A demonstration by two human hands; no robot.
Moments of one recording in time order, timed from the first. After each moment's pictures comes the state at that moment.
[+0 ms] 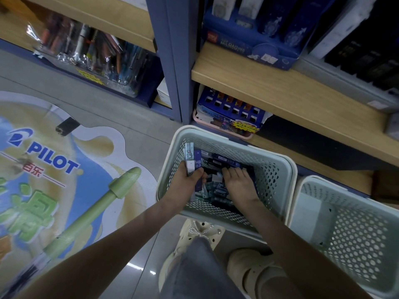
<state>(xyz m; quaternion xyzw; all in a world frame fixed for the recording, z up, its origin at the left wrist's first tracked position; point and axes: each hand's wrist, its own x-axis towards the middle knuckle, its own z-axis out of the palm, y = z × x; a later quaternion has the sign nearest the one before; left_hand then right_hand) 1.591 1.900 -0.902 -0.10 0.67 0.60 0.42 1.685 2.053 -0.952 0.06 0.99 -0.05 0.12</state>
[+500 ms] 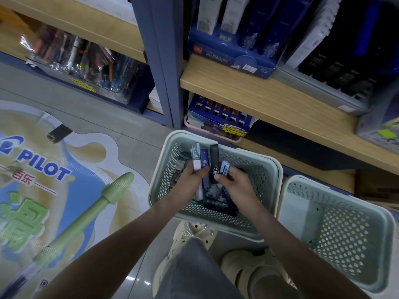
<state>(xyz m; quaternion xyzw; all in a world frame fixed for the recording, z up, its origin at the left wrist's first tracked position) 1.592 1.934 -0.897 -0.10 0.64 0.59 0.48 1.678 2.053 -0.887 0.38 0.69 -0.61 0.10</state>
